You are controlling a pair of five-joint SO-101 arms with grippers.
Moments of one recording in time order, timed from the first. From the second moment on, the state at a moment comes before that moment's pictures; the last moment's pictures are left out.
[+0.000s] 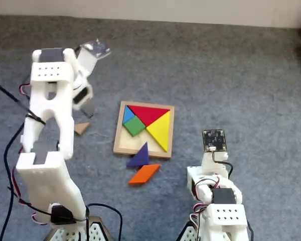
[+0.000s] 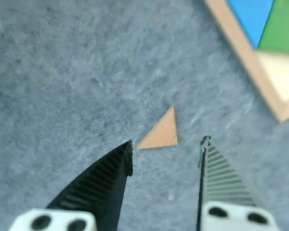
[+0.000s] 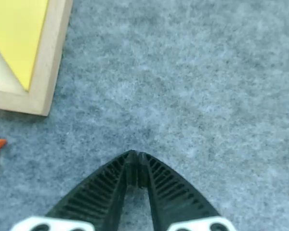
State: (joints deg) left arm -11.9 25.0 -21.1 93.4 -44.4; right arm -5.5 -77.2 96.1 46.7 5.3
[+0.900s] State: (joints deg) left arm -15.2 42.6 -21.8 86.5 -60.1; right arm -5.5 -77.2 96.1 46.7 5.3
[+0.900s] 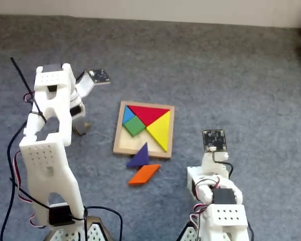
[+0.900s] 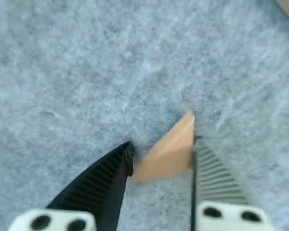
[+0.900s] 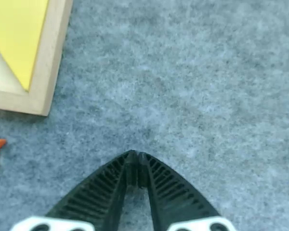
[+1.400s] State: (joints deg) left arm -11.0 37.3 -21.8 92.5 -50.9; right arm -5.5 -77.2 96.1 46.7 5.3
